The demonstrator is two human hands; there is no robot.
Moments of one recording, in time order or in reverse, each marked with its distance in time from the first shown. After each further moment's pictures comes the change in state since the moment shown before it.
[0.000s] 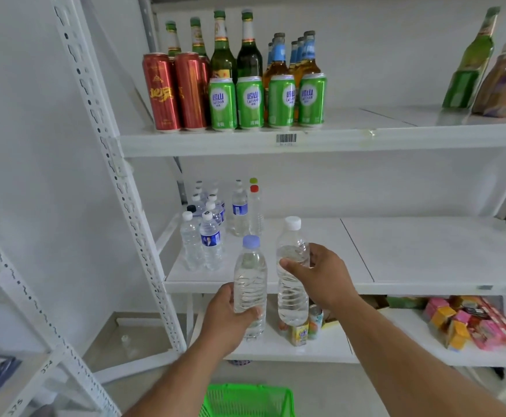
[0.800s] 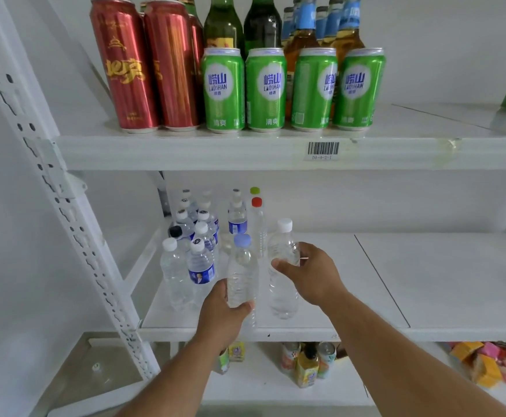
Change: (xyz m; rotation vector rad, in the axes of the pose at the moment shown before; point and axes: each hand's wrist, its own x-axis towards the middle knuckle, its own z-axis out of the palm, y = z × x) left_hand 0.201 -0.020 -0.005 0.039 0.005 -0.019; right_hand 0.183 0.016 0.071 -0.069 -0.019 0.098
